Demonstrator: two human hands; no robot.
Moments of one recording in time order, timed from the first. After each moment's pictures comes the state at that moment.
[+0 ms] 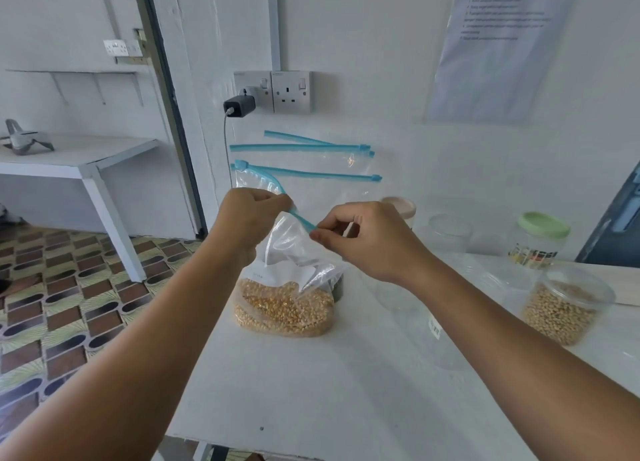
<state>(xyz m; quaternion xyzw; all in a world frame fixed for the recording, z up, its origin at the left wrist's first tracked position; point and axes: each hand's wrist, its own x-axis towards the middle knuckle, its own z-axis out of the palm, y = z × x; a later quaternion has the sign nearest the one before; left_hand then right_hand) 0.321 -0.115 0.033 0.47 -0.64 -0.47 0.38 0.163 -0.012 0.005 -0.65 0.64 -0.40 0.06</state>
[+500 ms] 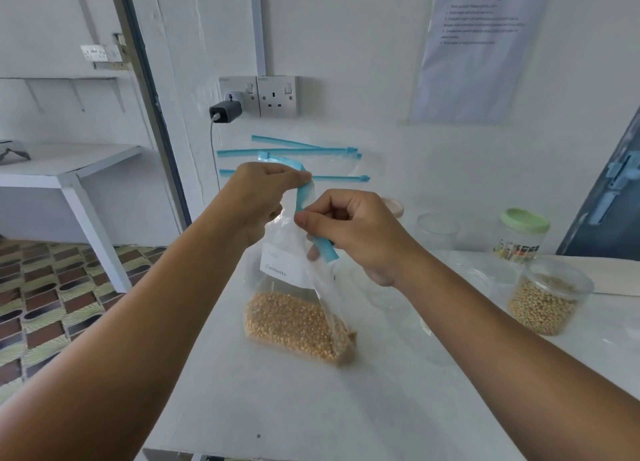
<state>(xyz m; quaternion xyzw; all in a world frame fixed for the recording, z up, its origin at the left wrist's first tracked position) 0.299 -0.127 0.059 0.37 -0.65 -0.55 0.37 0.185 -0.004 0.024 -0.55 0.56 -0.56 0.27</state>
